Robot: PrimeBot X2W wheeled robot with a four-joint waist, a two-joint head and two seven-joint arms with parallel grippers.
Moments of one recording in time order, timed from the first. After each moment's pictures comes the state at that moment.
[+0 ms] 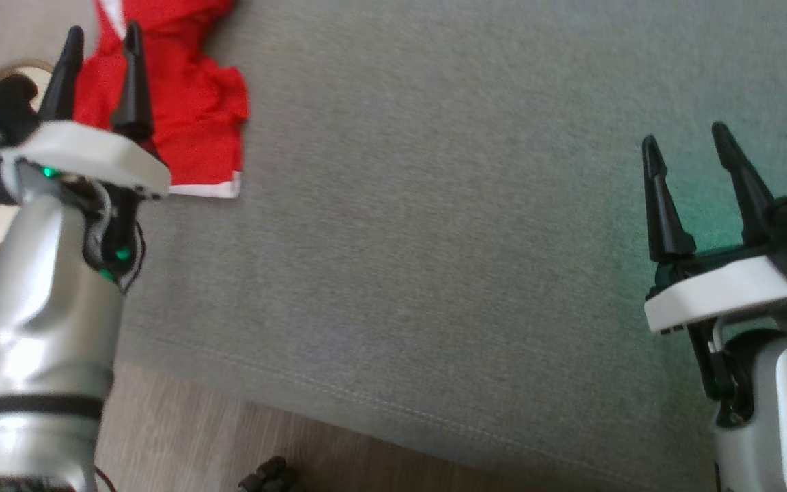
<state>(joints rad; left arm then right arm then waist) -0.71 0.21 -0.20 0.62 -0.44 -0.05 -0.26 -0.17 -0.05 0.01 -0.20 0.03 0.13 0.17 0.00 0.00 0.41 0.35</state>
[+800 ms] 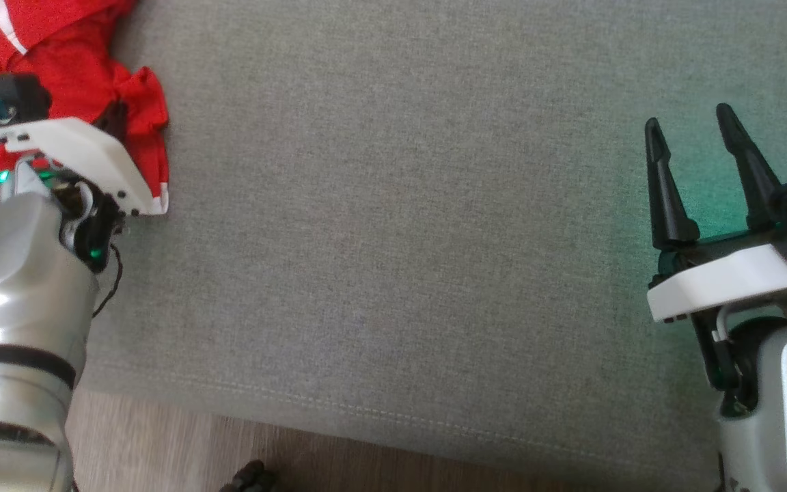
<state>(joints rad) -0.94 0.25 -0.38 1.15 -0.59 -0.13 -0.03 -0.20 -0.06 0.02 -0.20 0.03 0.13 0.18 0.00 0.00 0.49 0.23</state>
